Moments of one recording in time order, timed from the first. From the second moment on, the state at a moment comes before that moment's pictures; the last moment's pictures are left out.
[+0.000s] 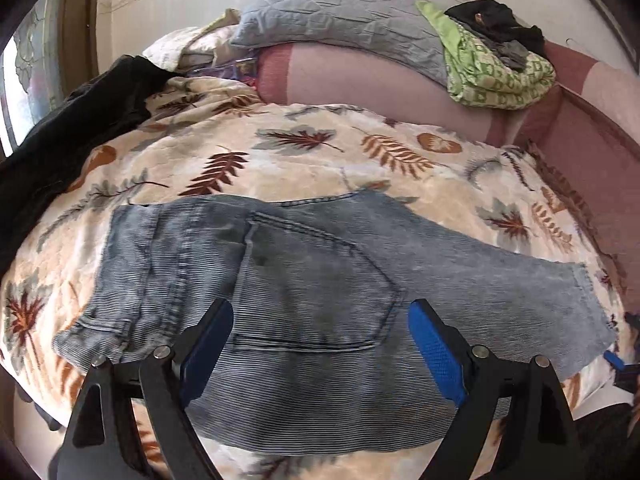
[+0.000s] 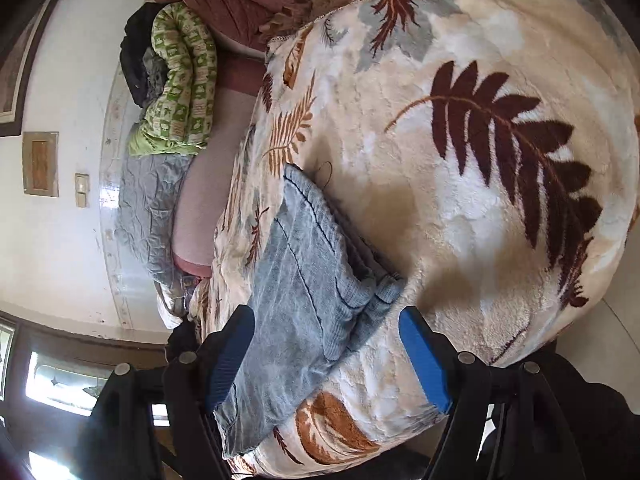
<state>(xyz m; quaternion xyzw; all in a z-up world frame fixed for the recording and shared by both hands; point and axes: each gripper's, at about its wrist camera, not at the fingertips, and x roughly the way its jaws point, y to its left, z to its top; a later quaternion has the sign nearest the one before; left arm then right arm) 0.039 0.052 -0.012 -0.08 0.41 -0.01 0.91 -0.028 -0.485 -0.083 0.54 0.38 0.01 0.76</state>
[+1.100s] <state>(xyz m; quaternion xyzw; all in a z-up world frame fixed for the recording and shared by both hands) 0.087 -0.203 -0.037 0.07 0.46 -0.10 0.88 -0.015 -0.483 -0.091 0.47 0.40 -0.04 0.79</state>
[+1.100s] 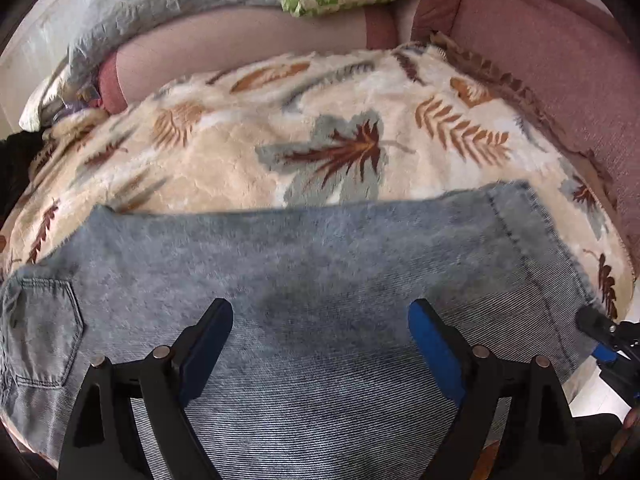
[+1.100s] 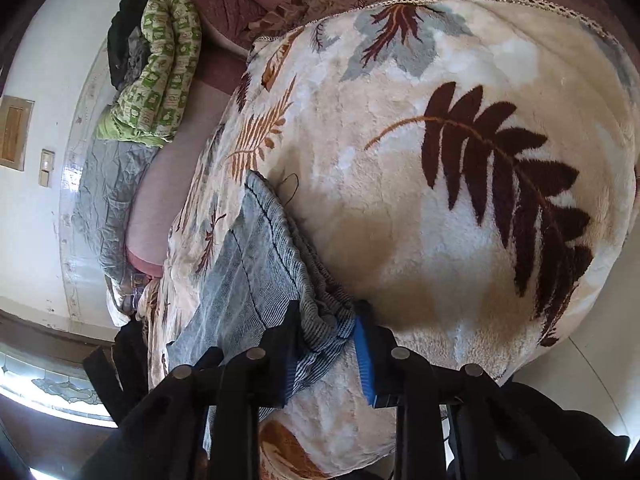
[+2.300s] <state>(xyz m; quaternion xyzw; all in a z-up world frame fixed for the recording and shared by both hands) 0.104 -0.119 -0.057 -0.04 0.50 -0.12 0.86 0.030 -0.357 0.029 0.29 0.37 0.05 0.88</state>
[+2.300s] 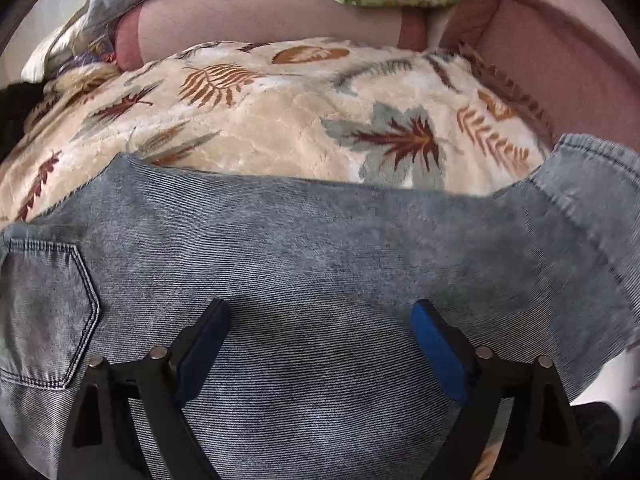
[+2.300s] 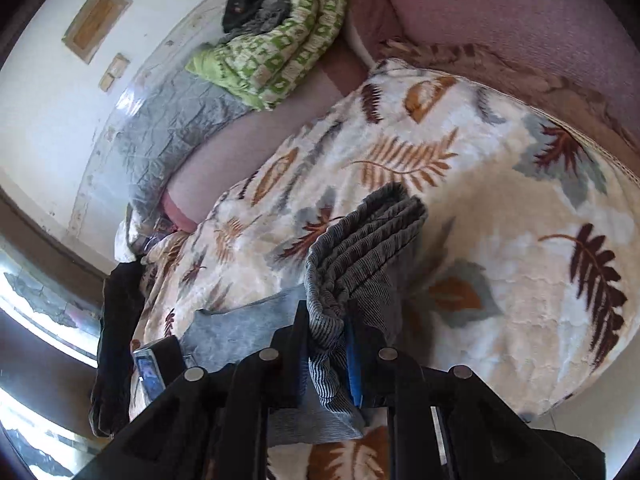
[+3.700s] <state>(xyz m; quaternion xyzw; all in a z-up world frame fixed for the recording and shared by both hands) 0.044 0.025 -0.036 -0.25 0.54 -0.10 0.80 -0.013 -0.292 -0.082 0.39 0.44 0.24 0.77</state>
